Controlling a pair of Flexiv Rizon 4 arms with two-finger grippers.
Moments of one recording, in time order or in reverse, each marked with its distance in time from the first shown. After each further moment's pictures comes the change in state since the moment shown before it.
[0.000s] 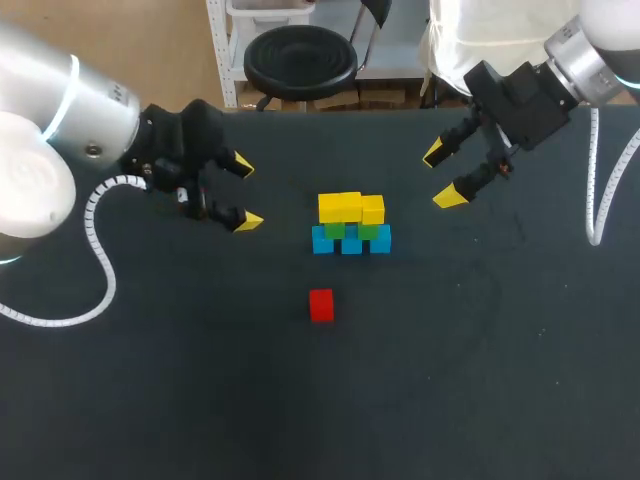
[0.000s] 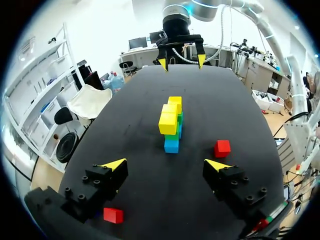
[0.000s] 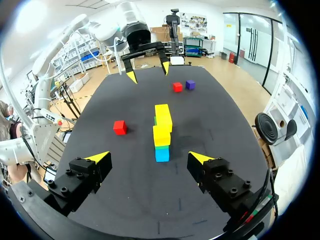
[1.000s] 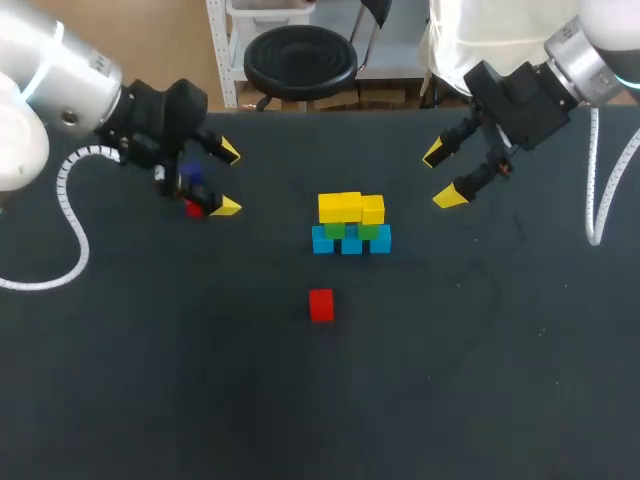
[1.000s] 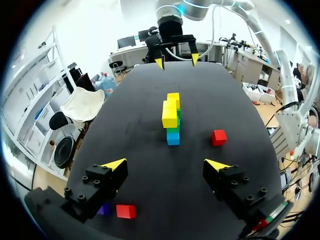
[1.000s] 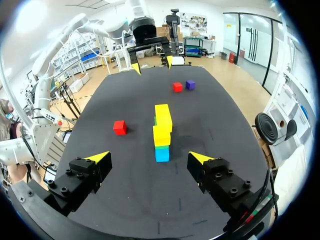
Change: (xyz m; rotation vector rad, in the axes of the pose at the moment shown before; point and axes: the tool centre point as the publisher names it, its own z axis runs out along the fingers) left arm 0.006 0.016 -0.023 0.080 0.038 0.070; right arm 0.000 0.000 0.000 0.000 0.000 0.000
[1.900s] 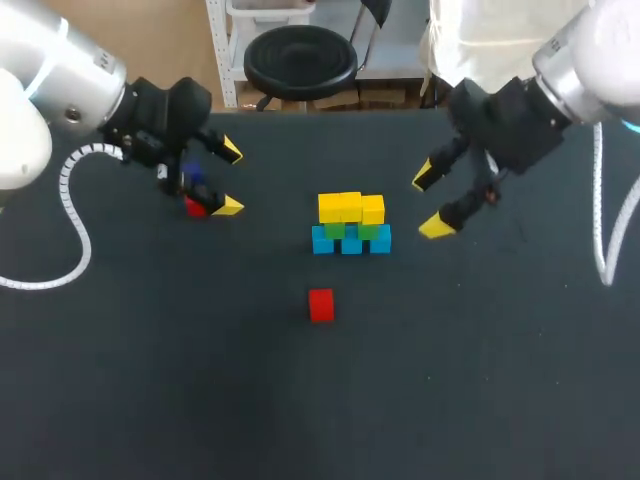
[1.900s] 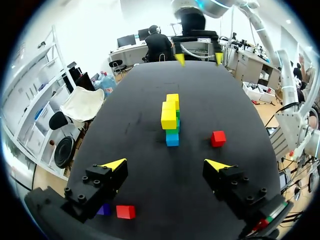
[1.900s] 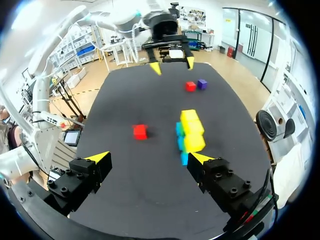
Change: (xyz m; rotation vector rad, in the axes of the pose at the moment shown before) left arm -0.002 -0.001 0.000 -0.002 0.005 -0.001; right arm -0.024 0.076 0.012 0.038 0.077 0.017
